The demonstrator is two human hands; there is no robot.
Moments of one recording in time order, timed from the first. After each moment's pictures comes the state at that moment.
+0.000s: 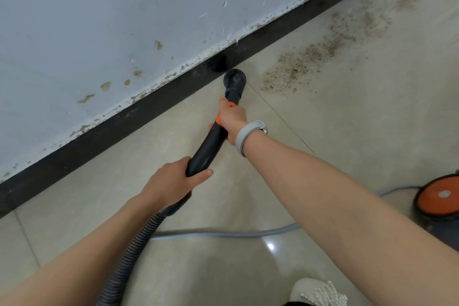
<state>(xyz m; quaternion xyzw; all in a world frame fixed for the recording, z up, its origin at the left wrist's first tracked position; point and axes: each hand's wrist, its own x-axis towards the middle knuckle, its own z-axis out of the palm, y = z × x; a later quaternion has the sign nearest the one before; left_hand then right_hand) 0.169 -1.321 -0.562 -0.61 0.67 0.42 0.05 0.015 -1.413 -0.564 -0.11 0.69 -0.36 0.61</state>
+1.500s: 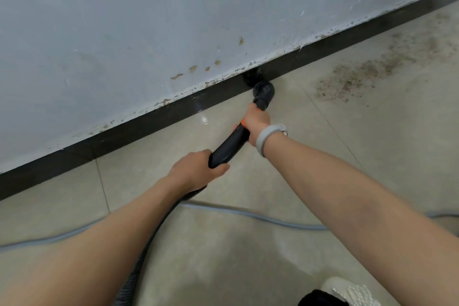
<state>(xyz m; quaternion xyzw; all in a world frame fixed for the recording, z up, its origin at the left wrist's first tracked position) 0.232 -1.290 -0.536 -0.66 0.65 0.38 0.08 0.094 -1.388 -0.552 -0.12 0.72 -0.35 0.59</state>
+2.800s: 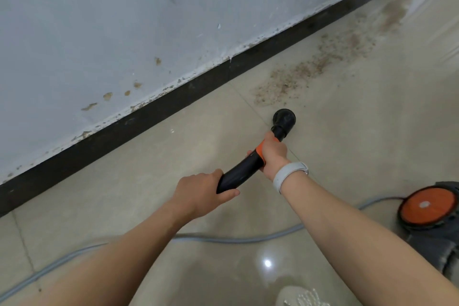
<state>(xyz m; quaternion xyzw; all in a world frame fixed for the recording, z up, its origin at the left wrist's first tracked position) 0.105 -1.300 -0.545 -0.52 0.79 0.28 0.14 -0.067 -1.349 -0.563 0.01 0.74 -0.41 0.53</state>
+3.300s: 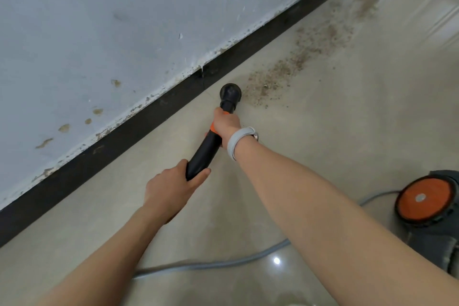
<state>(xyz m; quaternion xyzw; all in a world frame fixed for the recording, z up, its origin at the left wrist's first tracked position) 0.101 -1.347 -0.550 -0.64 0.71 0.28 0.06 -0.045 -1.437 -0.559 -0.12 0.72 -0.37 0.58</state>
